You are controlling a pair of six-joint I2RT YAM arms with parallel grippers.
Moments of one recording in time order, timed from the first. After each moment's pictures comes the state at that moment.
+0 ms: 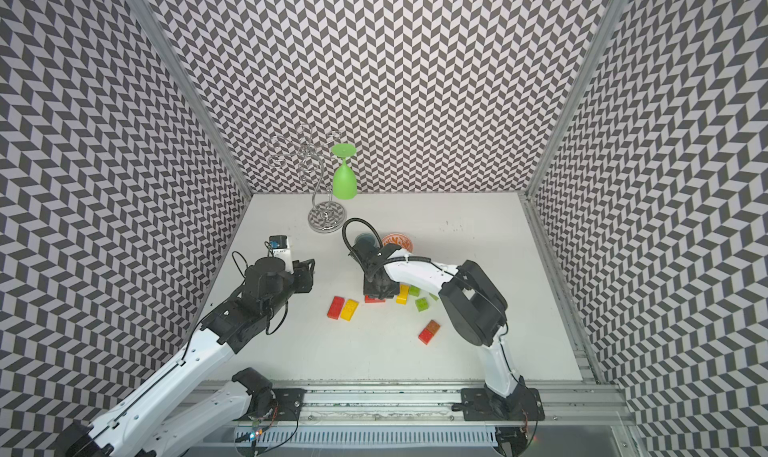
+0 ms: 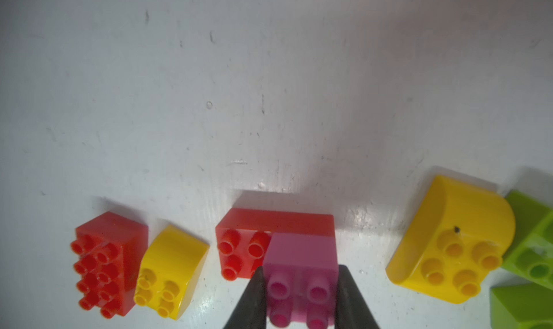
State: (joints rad) left arm -0.52 0.84 0.71 -0.36 -0.30 -0.39; right arm 0.83 2.05 1.55 -0.87 0.01 0.80
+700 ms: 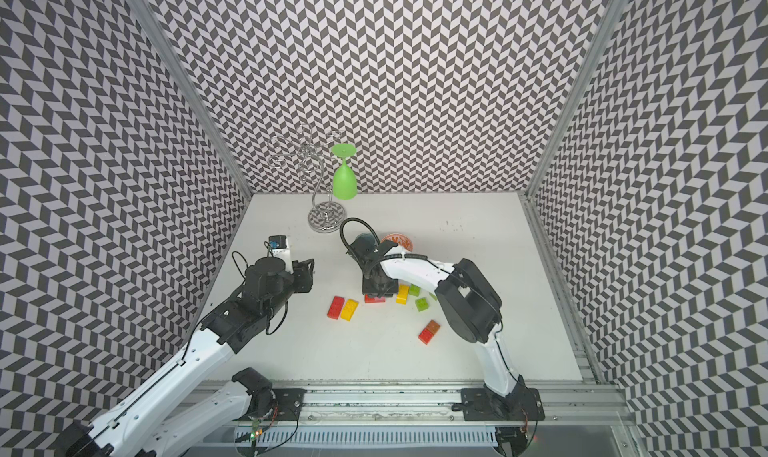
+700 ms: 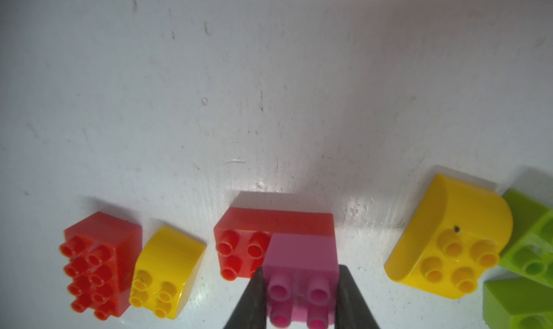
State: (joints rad) left arm -0.52 0.84 0.71 -0.37 -0.31 -0.39; right arm 0.83 2.08 1.62 -0.94 0.00 0.80
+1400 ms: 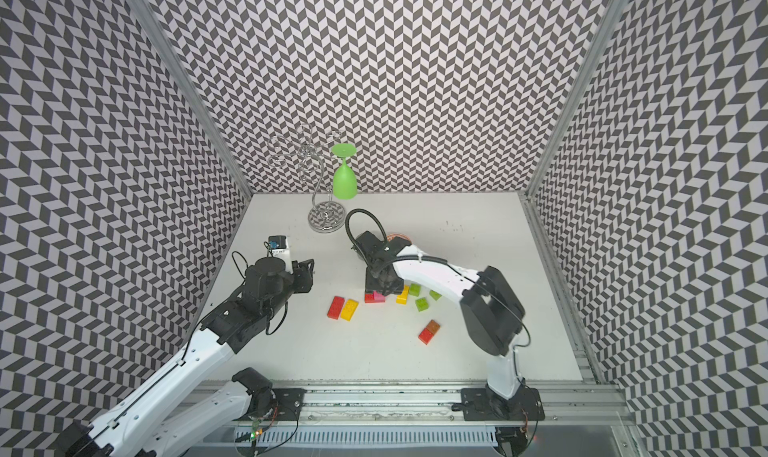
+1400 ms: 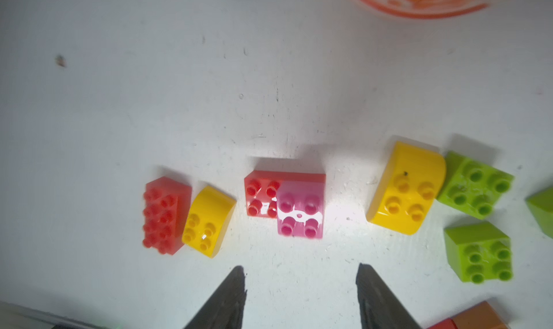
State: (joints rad) left arm -0.52 0.84 0.71 -0.37 -0.32 -0.39; right arm 0.85 1.81 1.47 -0.93 0.02 0.84
